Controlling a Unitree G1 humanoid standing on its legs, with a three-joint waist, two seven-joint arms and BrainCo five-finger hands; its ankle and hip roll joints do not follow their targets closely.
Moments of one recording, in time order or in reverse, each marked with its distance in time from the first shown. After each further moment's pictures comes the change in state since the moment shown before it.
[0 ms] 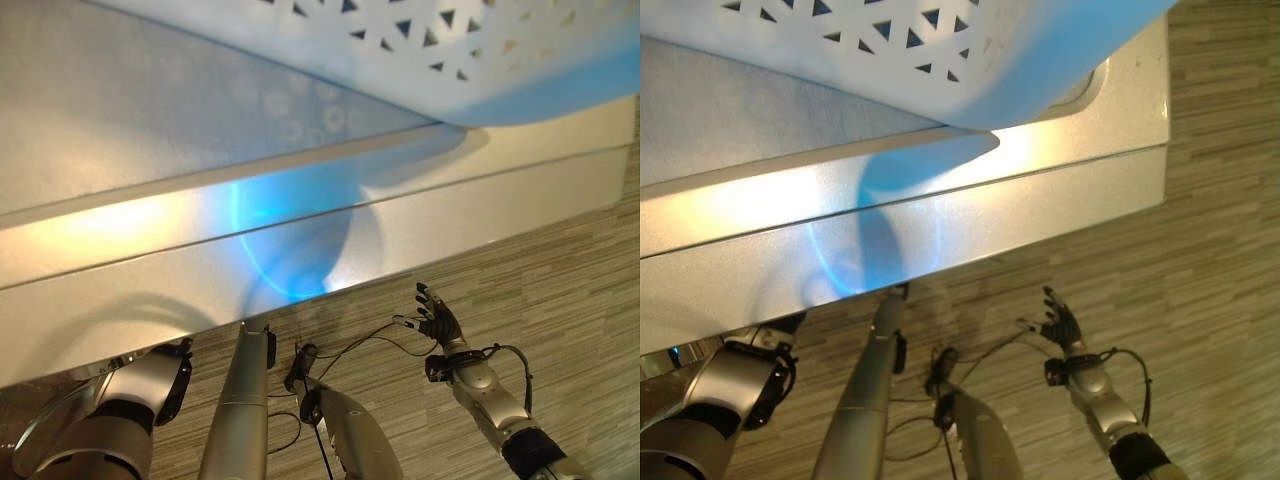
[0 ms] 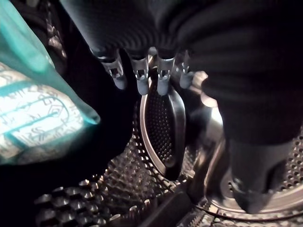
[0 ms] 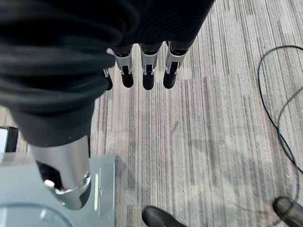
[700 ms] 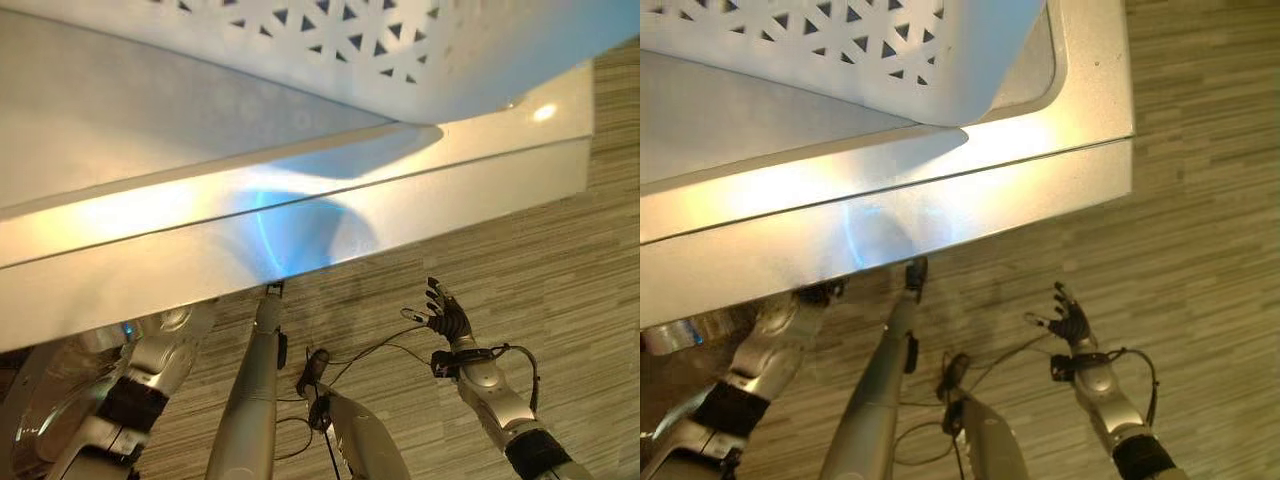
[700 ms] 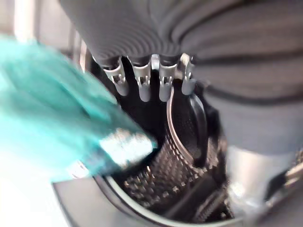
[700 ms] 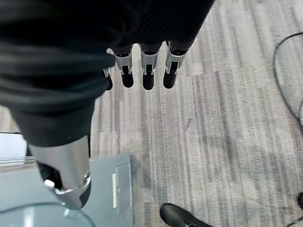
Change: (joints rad) left arm 0.611 0.218 -0.057 -0.450 -0.070 0.017 -0.161; right arm 0.019 0.003 -0.038 -0.036 -0.002 0.010 -0.019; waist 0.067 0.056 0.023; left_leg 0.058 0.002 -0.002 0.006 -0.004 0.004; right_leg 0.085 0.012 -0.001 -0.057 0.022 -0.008
